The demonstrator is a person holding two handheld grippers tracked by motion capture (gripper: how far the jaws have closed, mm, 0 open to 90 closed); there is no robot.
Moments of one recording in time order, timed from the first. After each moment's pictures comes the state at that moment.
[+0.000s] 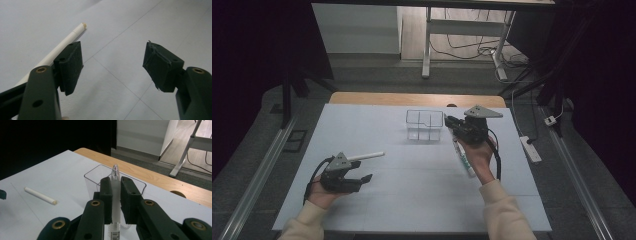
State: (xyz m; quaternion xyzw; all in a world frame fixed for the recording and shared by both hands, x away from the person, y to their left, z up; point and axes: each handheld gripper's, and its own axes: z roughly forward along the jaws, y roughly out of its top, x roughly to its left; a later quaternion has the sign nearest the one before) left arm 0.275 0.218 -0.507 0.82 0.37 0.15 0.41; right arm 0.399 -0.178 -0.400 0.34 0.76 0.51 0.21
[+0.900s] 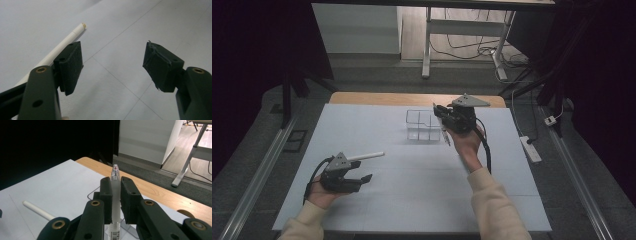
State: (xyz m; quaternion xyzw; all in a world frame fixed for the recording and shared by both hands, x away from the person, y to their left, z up) left arm 0.274 0.218 -0.507 0.82 0.37 0.14 0.41; right arm 0.420 -0.145 -0.388 0.32 0.76 0.53 0.22
